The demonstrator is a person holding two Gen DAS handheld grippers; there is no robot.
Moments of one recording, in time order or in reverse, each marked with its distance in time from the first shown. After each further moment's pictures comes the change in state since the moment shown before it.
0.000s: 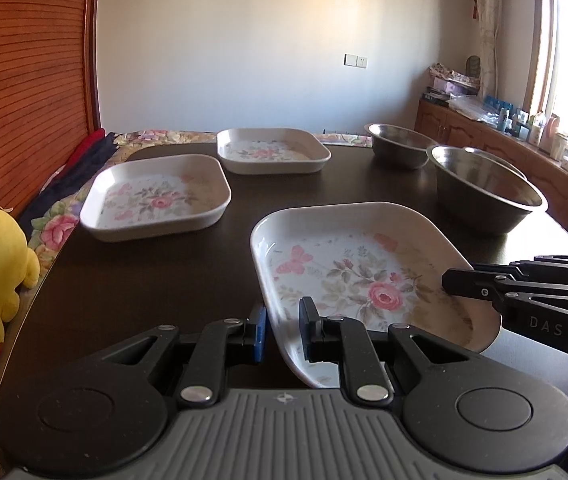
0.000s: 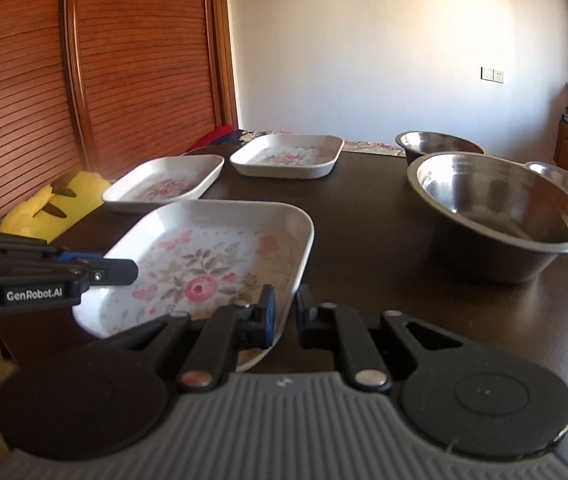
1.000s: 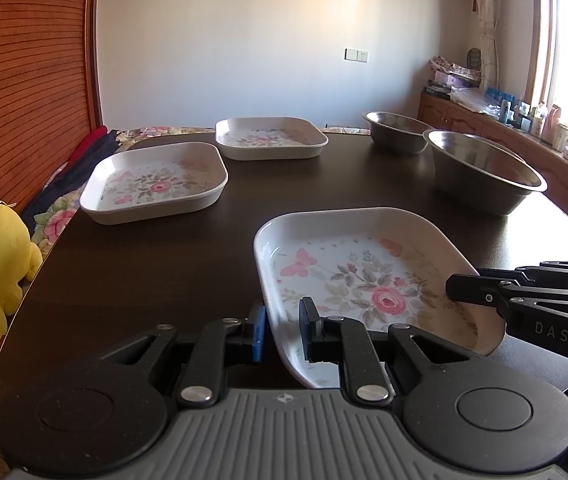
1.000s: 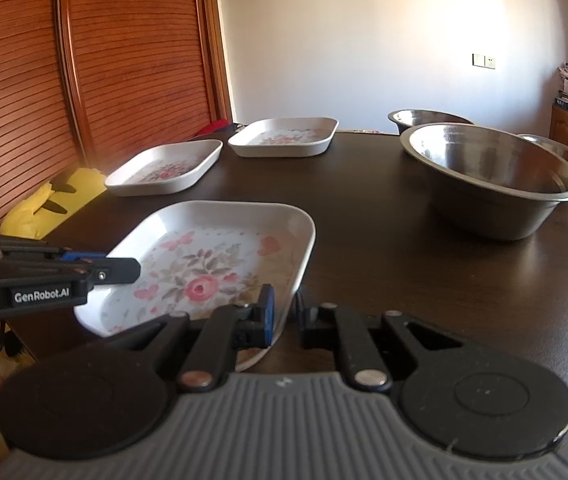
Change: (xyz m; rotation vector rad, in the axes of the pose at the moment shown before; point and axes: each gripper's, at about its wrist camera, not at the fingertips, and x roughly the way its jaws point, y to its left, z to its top) left arm -0.002 -0.007 -0.015 0.012 0.005 0.013; right arm -0.006 -0.001 -0.014 0.047 0.009 0.000
